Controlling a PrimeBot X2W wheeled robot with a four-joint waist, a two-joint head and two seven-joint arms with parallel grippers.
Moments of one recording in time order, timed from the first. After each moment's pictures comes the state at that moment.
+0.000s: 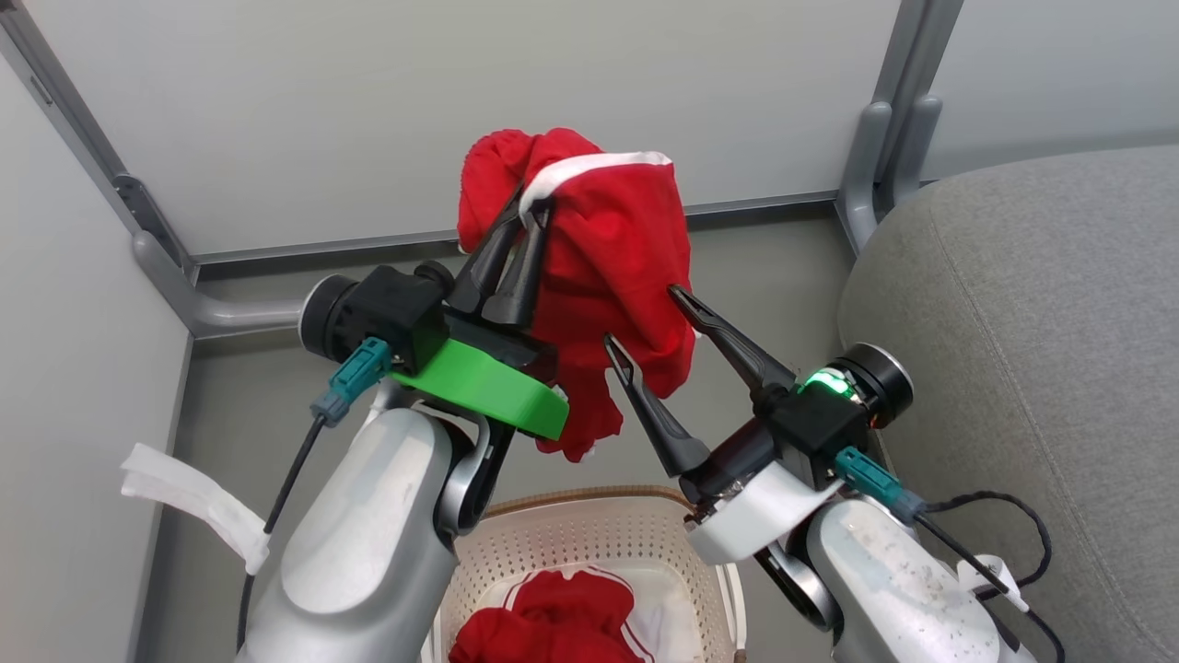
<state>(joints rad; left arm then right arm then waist) -0.55 0.05 -0.48 0.29 -0.40 -0.07 -0.26 -0.36 -0.05 0.49 0.12 0.15 0.13 -0.26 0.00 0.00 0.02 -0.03</state>
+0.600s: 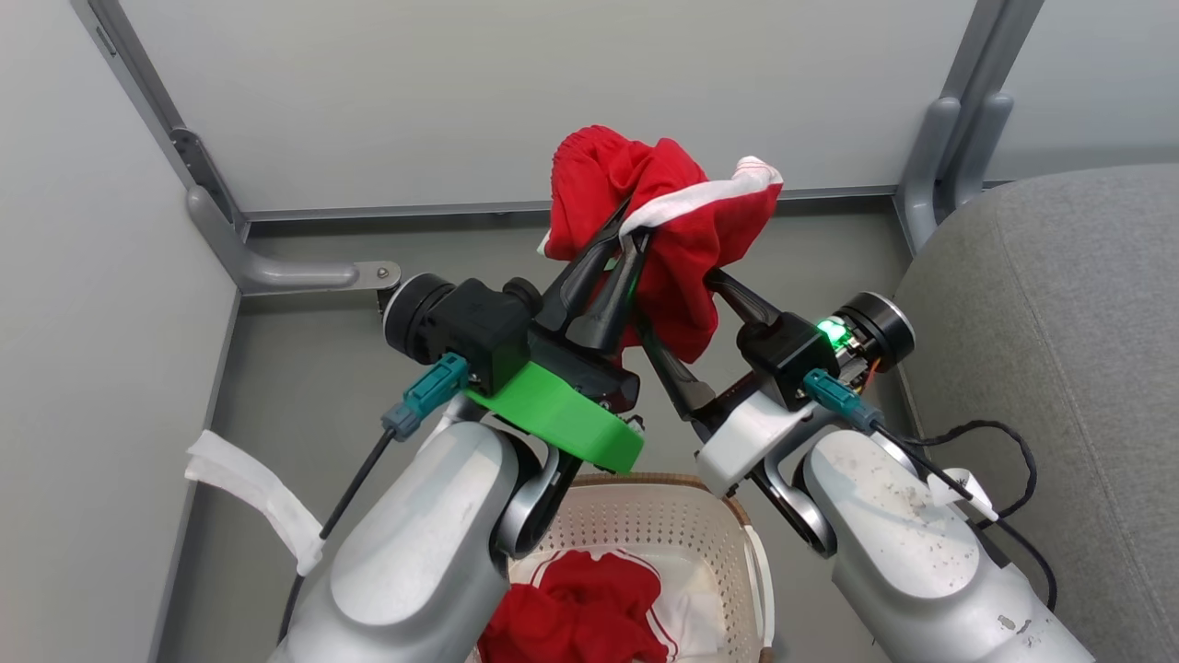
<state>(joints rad) -0.57 0.05 -0.65 0.24 -0.48 -0.06 -0.26 -0.55 -0.05 0.50 0.42 0.11 0.13 -0.26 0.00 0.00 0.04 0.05</state>
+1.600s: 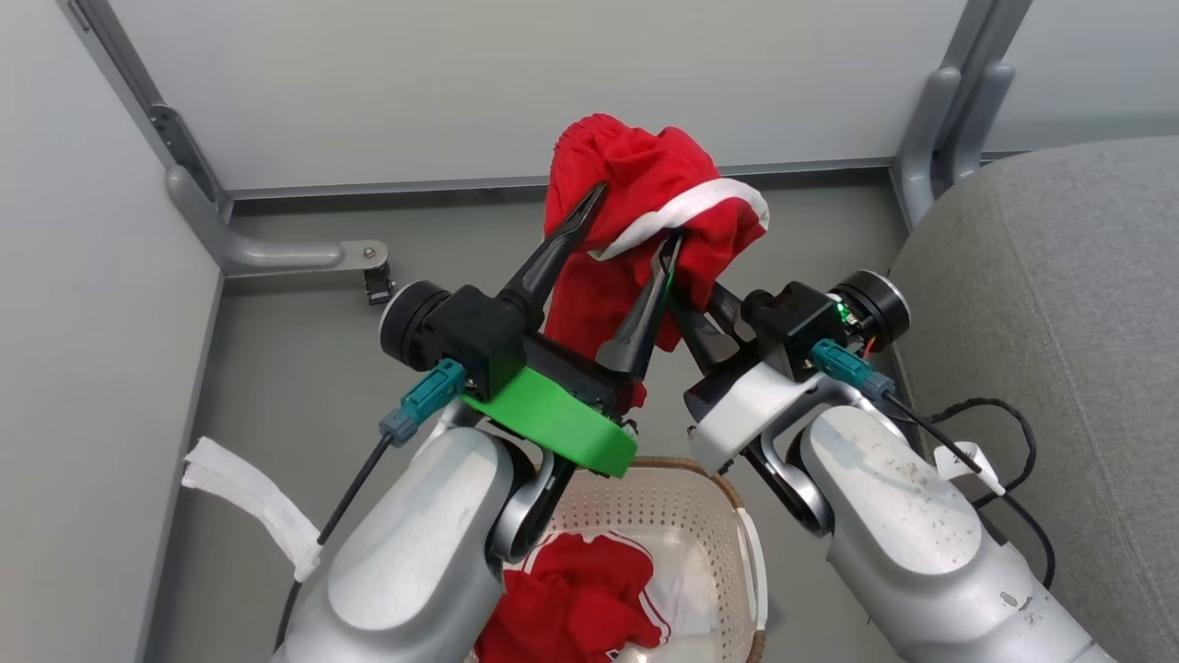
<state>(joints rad) -0.56 0.05 -0.65 0.24 -0.48 -0.06 -0.26 -0.60 -0.05 0.52 0.43 0.20 0.13 -0.26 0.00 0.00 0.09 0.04</state>
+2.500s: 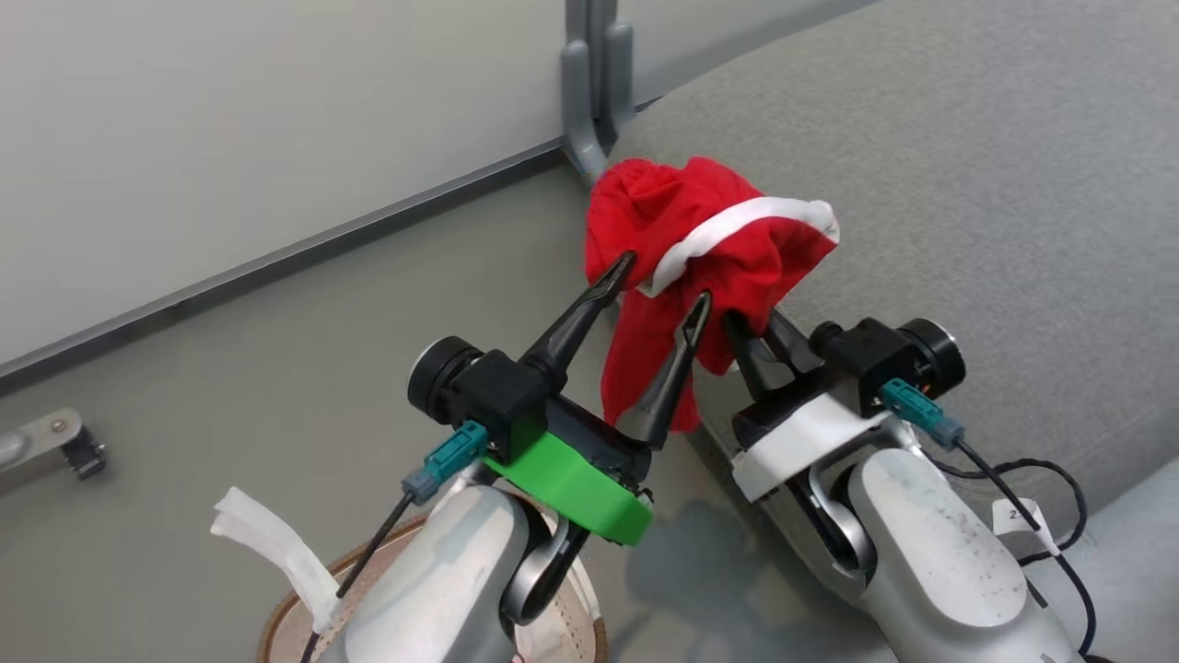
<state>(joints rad) -0.46 0.05 -0.66 0.20 -0.45 -0.10 -0.26 -0.45 -0.05 0.39 0.31 0.19 0.13 -0.26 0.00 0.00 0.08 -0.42</state>
